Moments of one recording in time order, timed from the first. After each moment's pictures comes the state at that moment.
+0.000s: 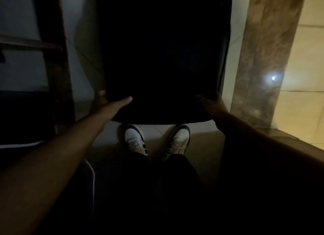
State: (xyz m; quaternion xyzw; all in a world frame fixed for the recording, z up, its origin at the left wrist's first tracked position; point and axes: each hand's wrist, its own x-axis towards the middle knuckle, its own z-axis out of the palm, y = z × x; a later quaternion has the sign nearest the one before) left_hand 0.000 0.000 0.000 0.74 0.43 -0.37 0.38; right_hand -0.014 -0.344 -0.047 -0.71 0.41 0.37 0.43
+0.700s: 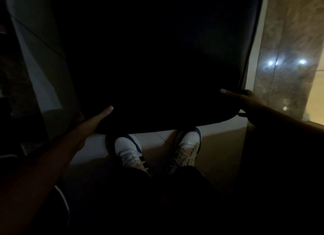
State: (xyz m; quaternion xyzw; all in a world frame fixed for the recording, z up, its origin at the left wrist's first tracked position) left_hand -0.056 0.044 -0.139 0.66 0.45 -0.40 0.46; right_hand -0.049 -0.429 -0.159 -0.70 0.44 0.38 0.42
